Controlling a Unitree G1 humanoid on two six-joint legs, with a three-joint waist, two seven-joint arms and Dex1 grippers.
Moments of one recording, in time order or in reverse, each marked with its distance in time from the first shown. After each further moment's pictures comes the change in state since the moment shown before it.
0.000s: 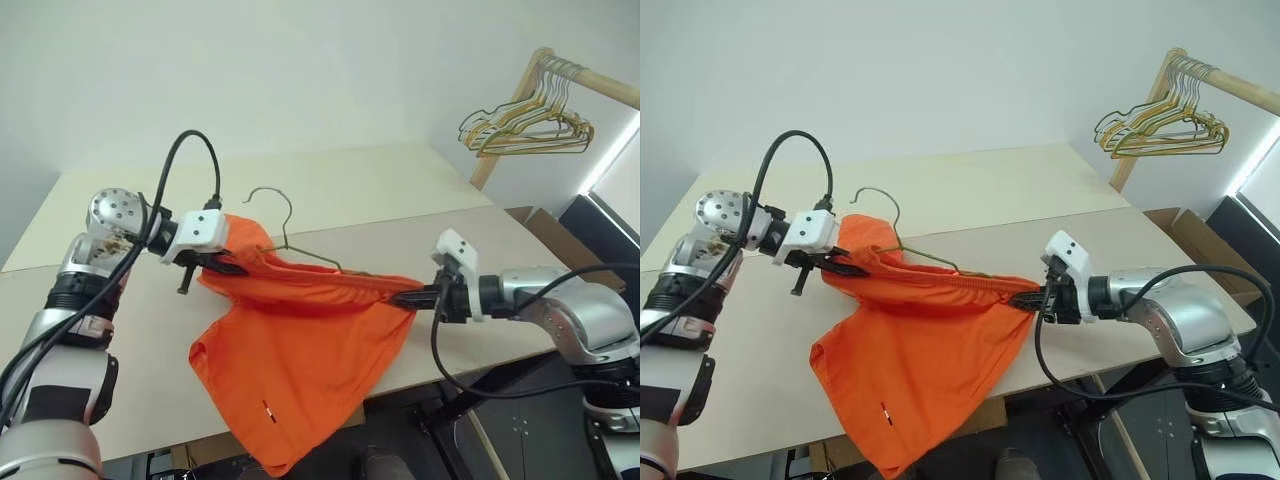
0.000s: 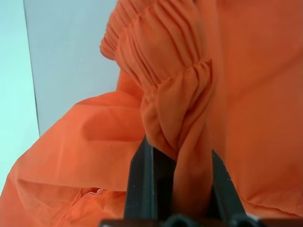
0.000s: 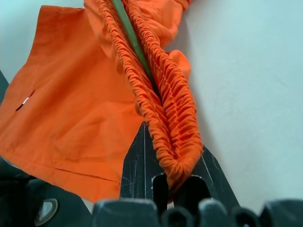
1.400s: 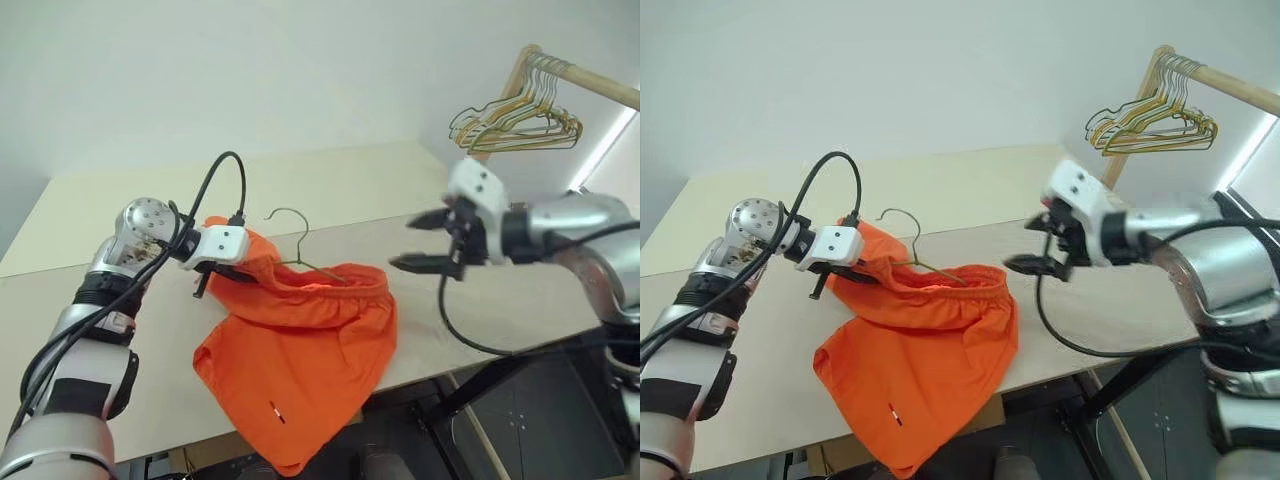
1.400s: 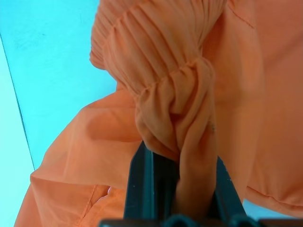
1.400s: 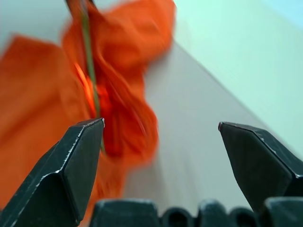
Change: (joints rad) left arm -0.046 -0.085 -0.041 0.091 0.117 -0.081 0.048; right arm -0.362 0.061 0.020 -0.102 -0.040 0.114 -0.069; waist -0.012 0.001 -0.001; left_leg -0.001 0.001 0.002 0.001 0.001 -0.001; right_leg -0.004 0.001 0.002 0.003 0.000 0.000
